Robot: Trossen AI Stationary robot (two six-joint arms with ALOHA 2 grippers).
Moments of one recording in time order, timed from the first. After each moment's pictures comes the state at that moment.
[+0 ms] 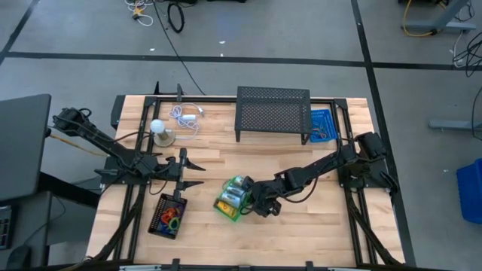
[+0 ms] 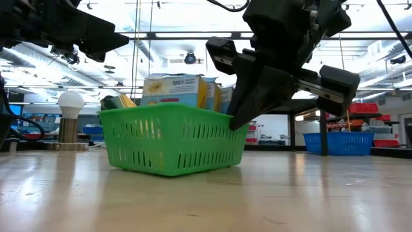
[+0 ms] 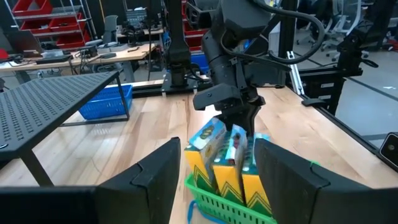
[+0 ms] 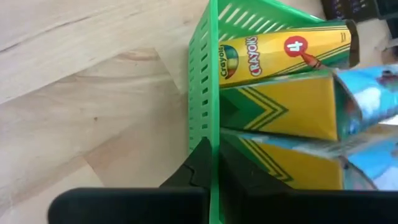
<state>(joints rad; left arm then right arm) -0.46 0.88 0.18 0.62 -0.44 0.07 0.31 1.85 1.09 -0.14 0.02 -0.80</state>
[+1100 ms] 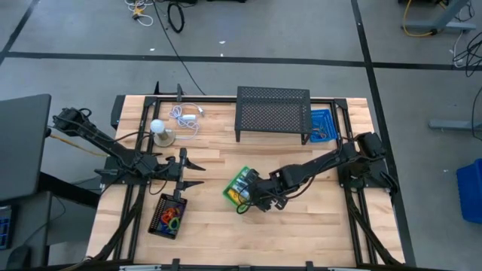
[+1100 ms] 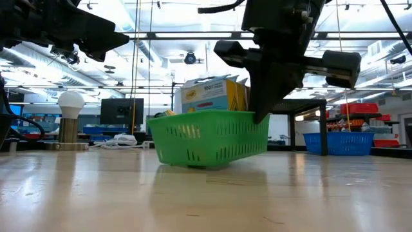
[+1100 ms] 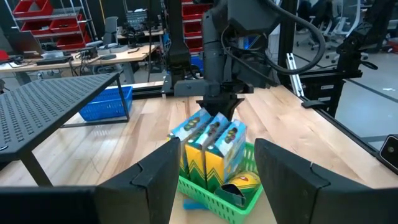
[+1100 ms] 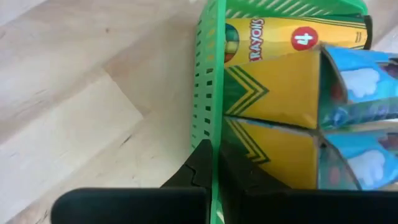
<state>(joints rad) -0.46 0.88 0.18 0.63 -0.44 0.07 0.30 1.86 1.29 -0.64 0.16 -0.72</state>
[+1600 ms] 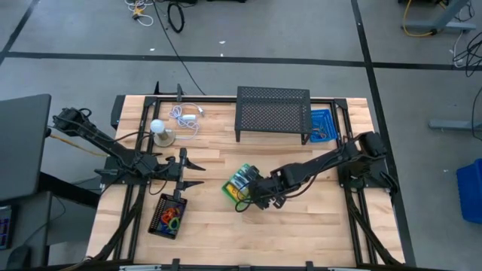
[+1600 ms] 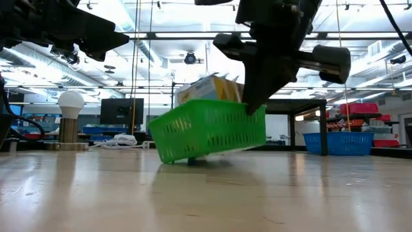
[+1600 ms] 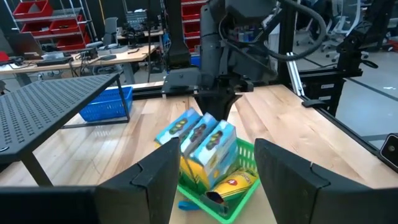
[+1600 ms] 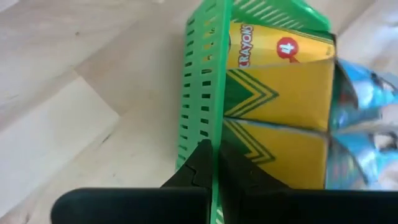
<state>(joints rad) -0.46 0.88 0.18 0.62 -0.44 0.08 0.30 1.84 1.30 -0.62 0.21 -0.68</state>
